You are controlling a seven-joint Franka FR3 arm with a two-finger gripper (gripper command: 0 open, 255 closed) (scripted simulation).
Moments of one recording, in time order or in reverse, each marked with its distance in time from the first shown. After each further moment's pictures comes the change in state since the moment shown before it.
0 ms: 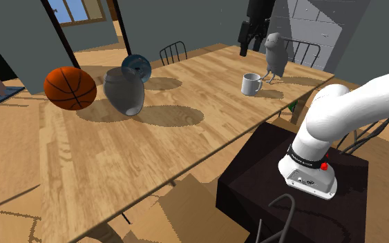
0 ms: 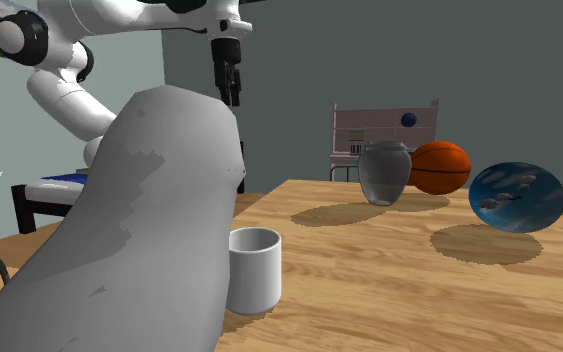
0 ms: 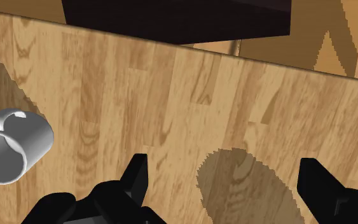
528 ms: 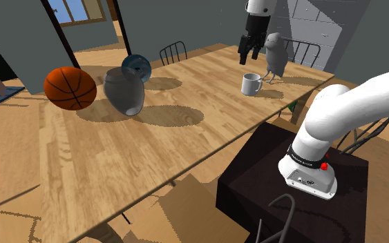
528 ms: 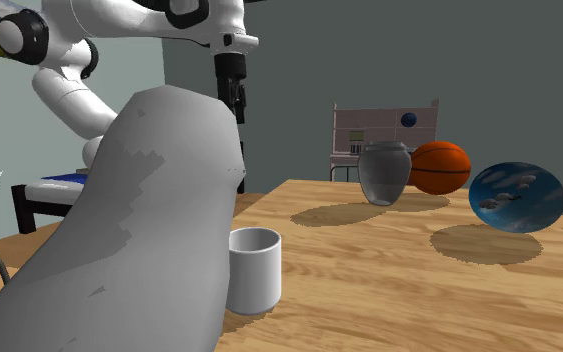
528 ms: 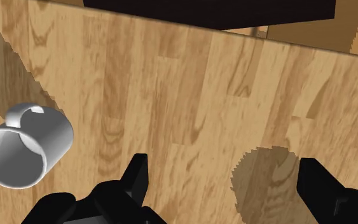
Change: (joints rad) arm -0.039 0.041 -0.090 -0.108 -0.076 0.150 -0.092
